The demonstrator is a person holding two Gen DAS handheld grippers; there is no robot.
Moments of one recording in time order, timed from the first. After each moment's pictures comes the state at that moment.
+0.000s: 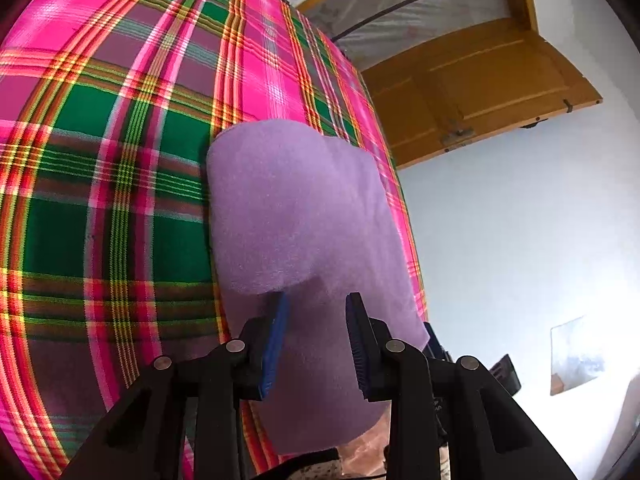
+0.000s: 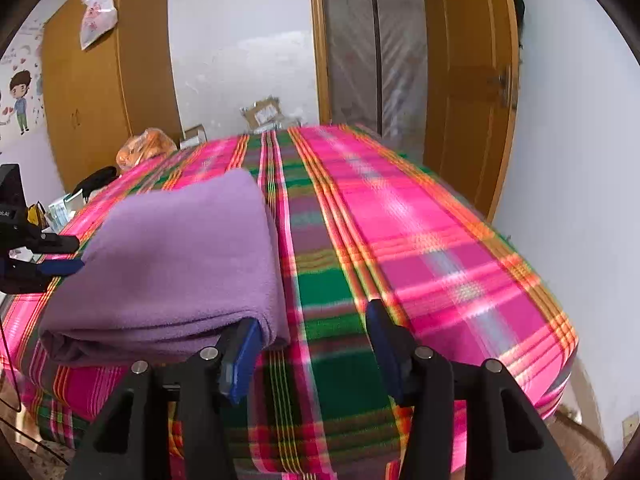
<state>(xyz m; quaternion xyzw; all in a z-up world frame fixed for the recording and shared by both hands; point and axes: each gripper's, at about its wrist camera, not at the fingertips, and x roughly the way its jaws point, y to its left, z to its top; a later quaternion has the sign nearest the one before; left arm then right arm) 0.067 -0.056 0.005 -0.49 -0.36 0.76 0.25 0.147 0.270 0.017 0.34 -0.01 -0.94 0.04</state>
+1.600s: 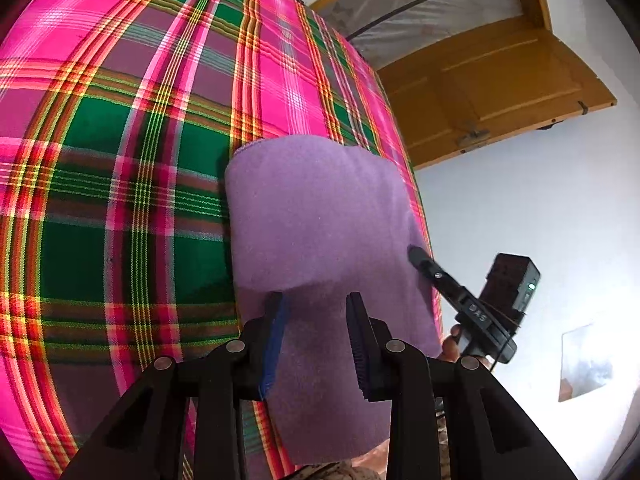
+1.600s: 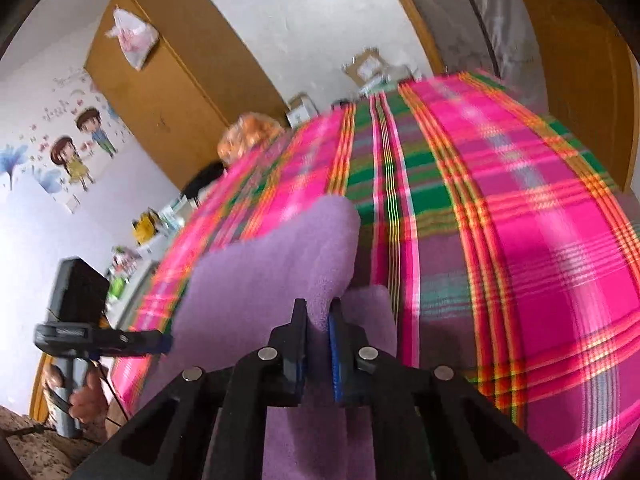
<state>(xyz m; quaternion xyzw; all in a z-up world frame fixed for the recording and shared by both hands) 0.052 -0.062 0.006 -0.50 -0.34 0.76 0.22 0.018 0.272 0.040 0.39 -0.15 -0.86 0.28</state>
